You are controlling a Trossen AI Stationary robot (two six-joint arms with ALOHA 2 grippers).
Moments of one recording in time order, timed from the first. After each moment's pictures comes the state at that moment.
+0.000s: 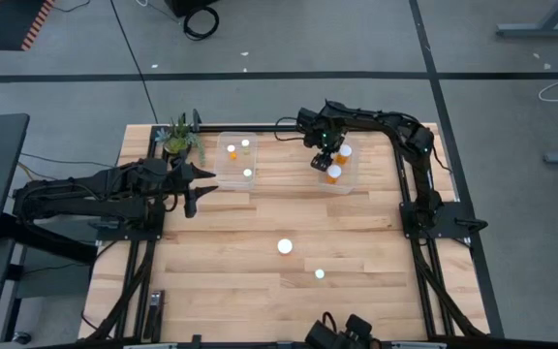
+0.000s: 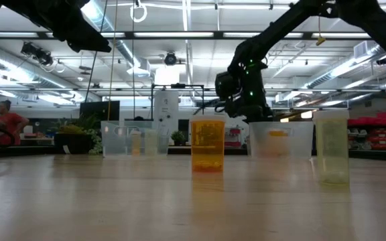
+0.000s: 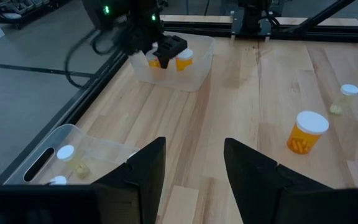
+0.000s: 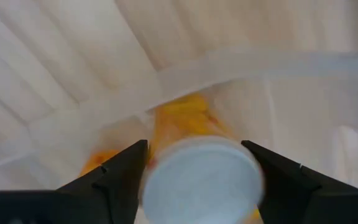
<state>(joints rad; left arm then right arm) 0.11 0.60 0.59 -0.38 -0.18 0.01 -0.62 2.05 1.58 -1.16 0.08 -0.06</state>
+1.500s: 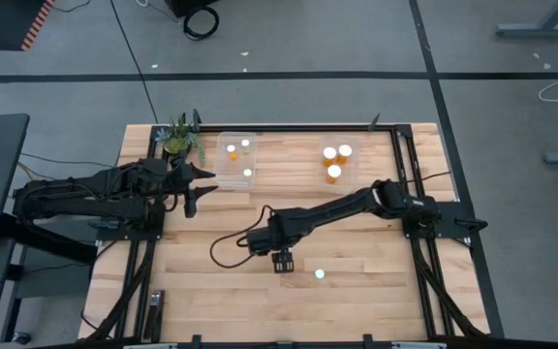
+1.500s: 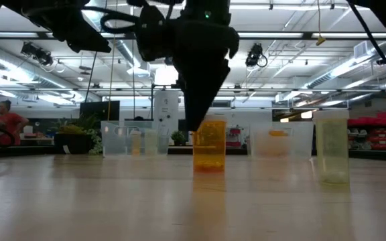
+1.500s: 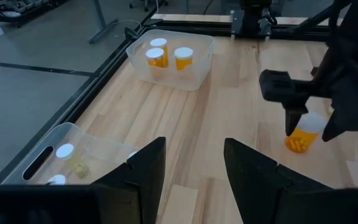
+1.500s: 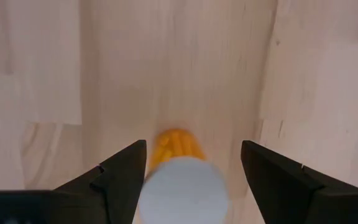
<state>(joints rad) 0.11 0.60 0.59 -0.38 -0.18 0.01 0.22 2.30 2.02 -1.14 0.09 0.16</state>
